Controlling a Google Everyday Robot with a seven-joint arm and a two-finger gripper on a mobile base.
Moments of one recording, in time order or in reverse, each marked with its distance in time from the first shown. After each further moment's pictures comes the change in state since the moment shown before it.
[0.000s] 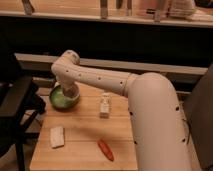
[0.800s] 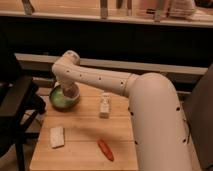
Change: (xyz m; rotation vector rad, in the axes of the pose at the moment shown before) arm -0.001 0.000 0.001 0.009 -0.005 -0.004
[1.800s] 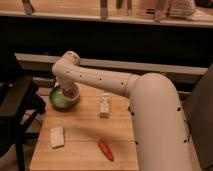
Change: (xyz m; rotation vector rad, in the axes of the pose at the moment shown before) arm -0.002 0.000 0.000 0.010 -0.003 -0.005
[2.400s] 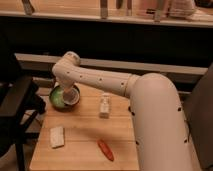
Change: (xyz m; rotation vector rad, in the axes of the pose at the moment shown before) arm -0.001 0.000 0.001 0.005 -0.003 -0.002
